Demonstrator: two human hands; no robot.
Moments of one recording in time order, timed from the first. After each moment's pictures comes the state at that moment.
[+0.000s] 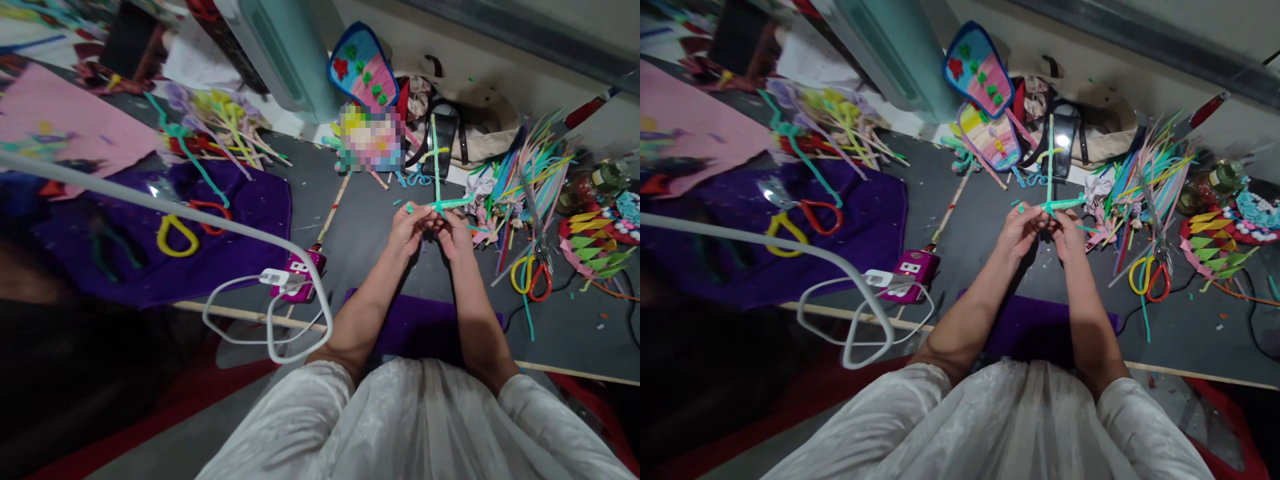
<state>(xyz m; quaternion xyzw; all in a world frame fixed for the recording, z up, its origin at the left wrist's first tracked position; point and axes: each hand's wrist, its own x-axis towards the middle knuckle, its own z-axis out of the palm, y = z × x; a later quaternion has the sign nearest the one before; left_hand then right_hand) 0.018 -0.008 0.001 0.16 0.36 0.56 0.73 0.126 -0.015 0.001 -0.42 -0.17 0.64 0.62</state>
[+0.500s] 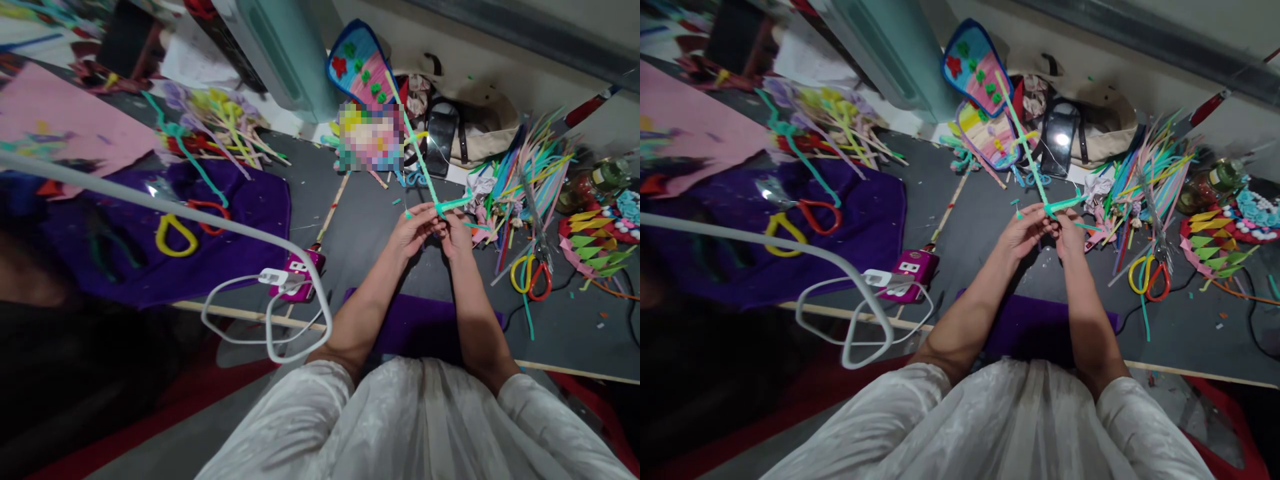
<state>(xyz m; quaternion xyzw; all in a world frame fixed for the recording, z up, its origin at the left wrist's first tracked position) 0.018 -0.011 0.008 0.15 0.34 0.50 0.78 0.122 -0.016 0.009 -0.47 -0.21 0.60 0.61</state>
